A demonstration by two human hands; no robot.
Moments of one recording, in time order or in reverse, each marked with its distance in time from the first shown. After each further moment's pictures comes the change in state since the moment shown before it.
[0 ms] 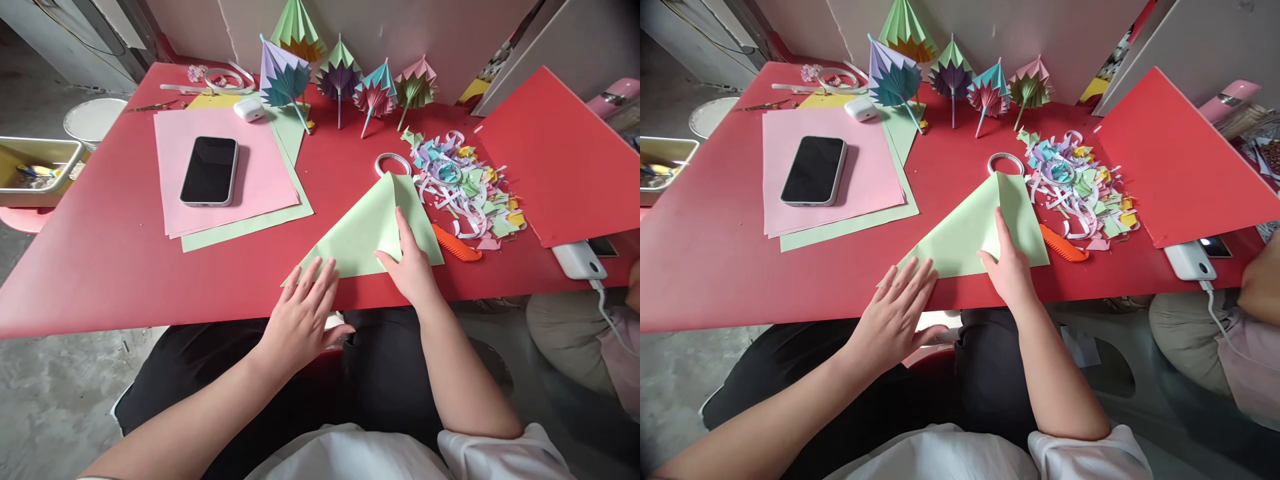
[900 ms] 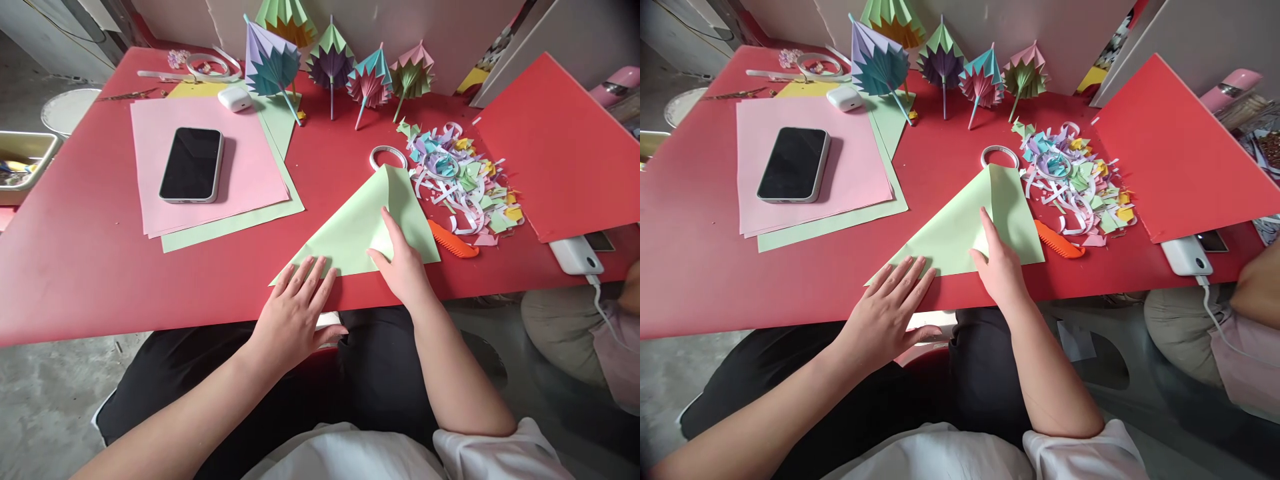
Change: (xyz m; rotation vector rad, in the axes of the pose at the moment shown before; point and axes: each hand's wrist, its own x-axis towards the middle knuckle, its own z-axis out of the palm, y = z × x) left_hand 0.008 -0.003 0.002 0.029 -0.128 0.025; right_hand -0.001 -0.002 0.002 0.080 -0.015 -0.012
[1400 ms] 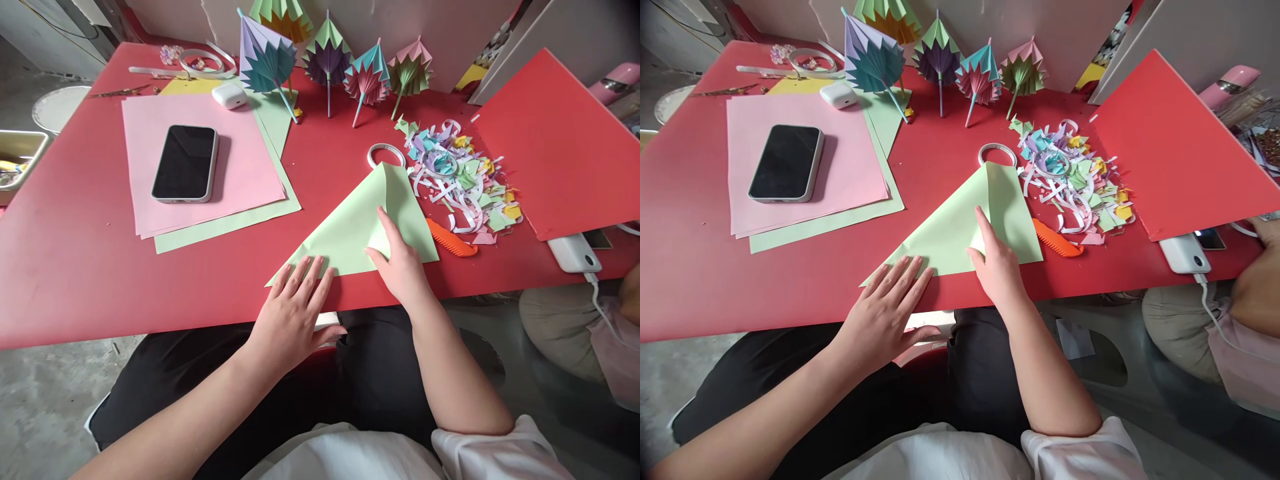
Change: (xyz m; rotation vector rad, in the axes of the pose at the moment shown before) left_hand 0.001 0.002 -0.001 0.001 0.009 -0.014; right_hand 0.002 0.005 0.003 -0.033 0.035 -0.032
